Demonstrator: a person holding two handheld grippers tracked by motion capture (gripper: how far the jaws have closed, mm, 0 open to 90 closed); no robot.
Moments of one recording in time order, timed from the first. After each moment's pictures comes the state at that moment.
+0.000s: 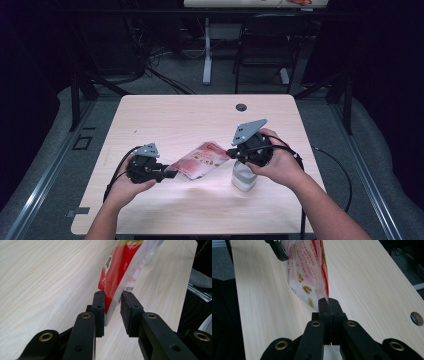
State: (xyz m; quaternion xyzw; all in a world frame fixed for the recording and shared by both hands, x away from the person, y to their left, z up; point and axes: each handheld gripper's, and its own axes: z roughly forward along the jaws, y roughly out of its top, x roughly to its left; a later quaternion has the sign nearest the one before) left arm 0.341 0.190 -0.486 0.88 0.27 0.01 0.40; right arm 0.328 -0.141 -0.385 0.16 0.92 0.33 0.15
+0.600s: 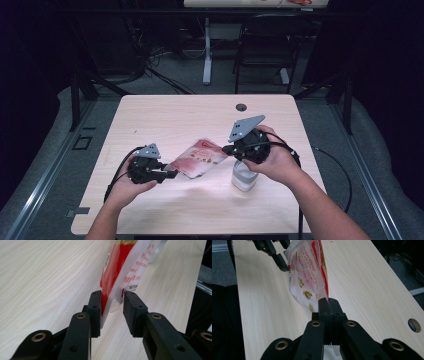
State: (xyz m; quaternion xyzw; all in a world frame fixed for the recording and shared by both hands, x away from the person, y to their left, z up) left arm 0.339 0.187 -0.486 0.88 0.26 0.04 0.39; right arm 0.328 -0.134 -0.373 0.15 0.92 0.34 0.16
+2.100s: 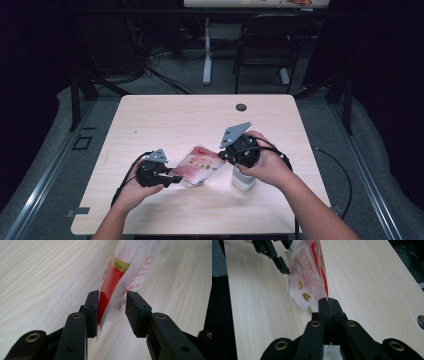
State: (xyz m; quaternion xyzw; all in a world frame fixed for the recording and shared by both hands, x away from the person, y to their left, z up) left arm 0.347 0.176 -0.523 0.89 0.28 0.03 0.37; right arm 0.336 -0.117 -0.403 0.15 0.93 0.31 0.15
